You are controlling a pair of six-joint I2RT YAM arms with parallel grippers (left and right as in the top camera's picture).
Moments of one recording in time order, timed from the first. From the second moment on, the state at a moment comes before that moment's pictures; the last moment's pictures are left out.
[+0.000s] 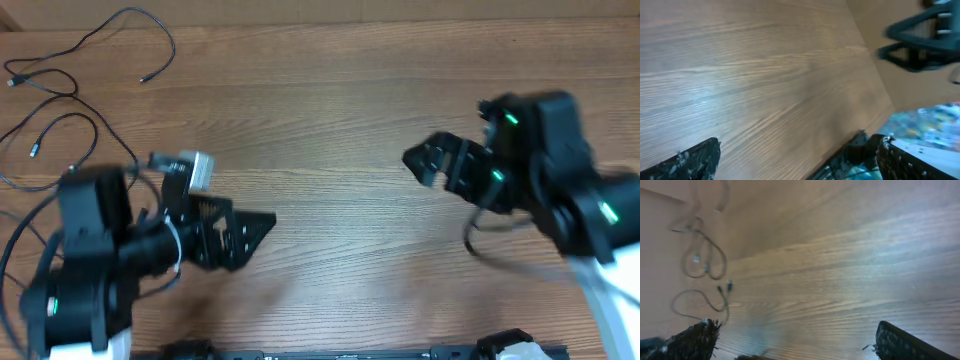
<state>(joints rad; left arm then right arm) 0.08 0.91 1.25 -1.23 0.82 -0.02 0.27 1.17 1.49 -1.23 -0.31 0.62</state>
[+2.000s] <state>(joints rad) 0.08 0.45 1.27 -1.29 0.47 -0.02 0.27 0.75 1.49 -1.40 0.03 0.62</state>
